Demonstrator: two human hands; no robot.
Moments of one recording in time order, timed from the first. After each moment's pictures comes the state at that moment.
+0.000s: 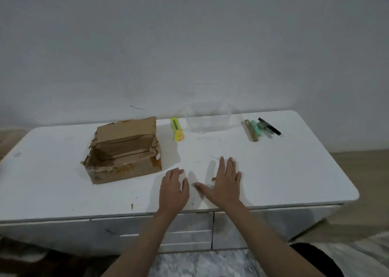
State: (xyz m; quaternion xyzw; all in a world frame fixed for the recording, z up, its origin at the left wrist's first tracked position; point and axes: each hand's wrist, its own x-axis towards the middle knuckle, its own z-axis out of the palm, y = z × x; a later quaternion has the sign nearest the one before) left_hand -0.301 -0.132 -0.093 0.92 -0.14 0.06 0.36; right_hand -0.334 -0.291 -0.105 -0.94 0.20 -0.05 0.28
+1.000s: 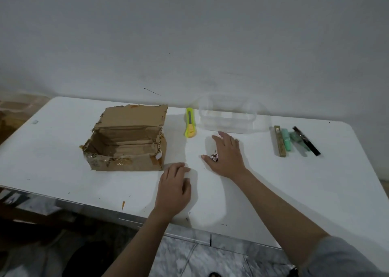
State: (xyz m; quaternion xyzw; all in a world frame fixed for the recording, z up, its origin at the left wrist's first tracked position) left_hand -0.269 -0.143 -0.115 0.95 -0.14 0.10 0.26; right_hand -0.199 -0.343 -0.112 -0.97 -0.07 -0.10 0.23
